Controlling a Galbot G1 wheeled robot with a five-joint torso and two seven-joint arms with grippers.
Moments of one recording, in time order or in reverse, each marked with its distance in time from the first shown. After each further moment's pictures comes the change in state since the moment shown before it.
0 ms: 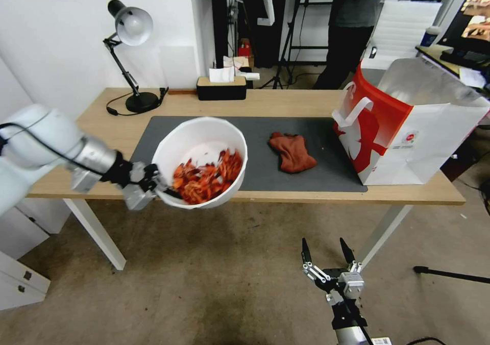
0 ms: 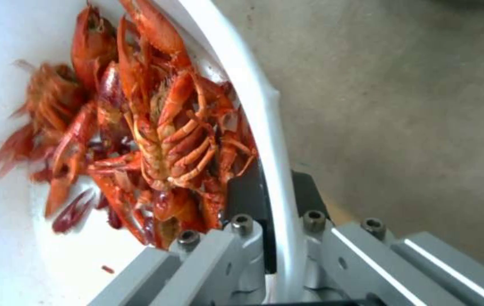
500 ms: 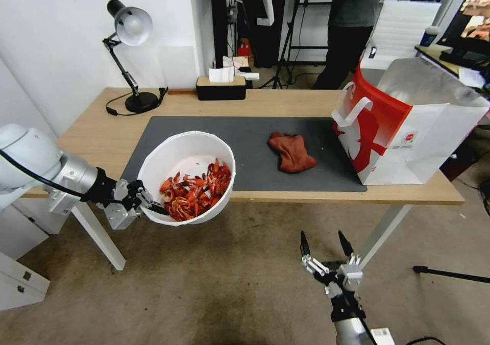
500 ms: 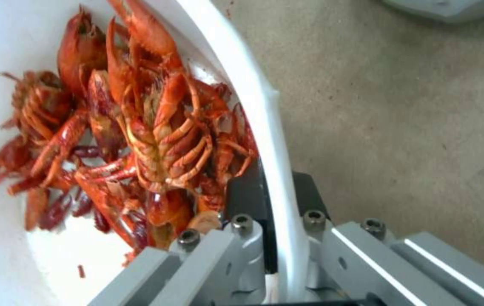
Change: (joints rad) left arm 0.462 0.194 -0.390 -0.136 0.008 -0.021 -0.034; right arm 0.009 -0.016 -0.018 0.004 0.016 -0.008 0.004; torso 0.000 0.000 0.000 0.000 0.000
